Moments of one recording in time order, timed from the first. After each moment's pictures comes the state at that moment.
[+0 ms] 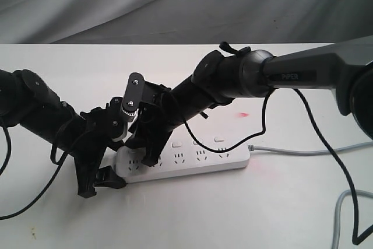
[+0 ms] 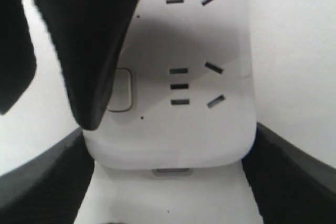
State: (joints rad) left arm -0.15 1.94 -0.93 -0.80 0.58 1.87; right arm 0.49 2.26 -1.51 0.98 0.60 -1.67
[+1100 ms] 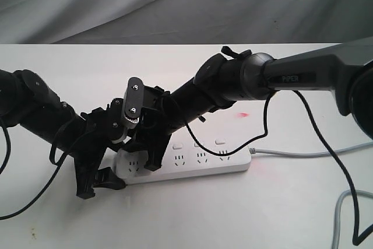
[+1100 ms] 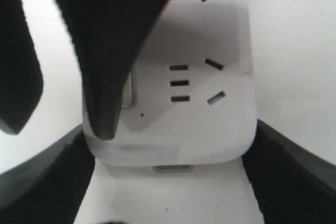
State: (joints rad) left arm -0.15 1.94 -0.93 -0.80 0.59 1.88; right arm 0.49 2.28 -1.49 1.05 0.62 -1.83
